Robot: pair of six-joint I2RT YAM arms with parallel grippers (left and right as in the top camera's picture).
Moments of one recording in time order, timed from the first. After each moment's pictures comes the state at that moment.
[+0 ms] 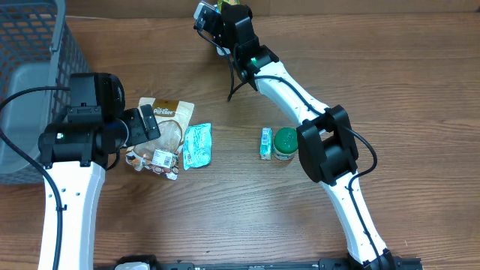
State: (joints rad) left arm 0.03 1.28 1.30 -1.10 -0.03 -0.27; right arm 0.51 2.56 2.23 0.01 0.22 -0.88
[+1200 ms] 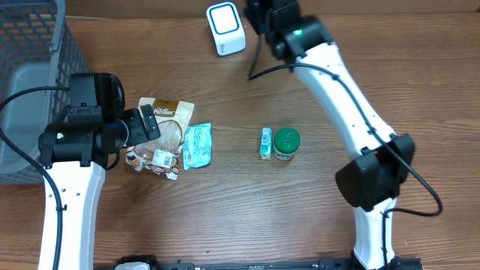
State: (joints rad) left arm 0.03 1.28 1.30 -1.10 -0.03 -0.27; right arm 0.45 2.16 2.24 -0.65 0.34 -0.27
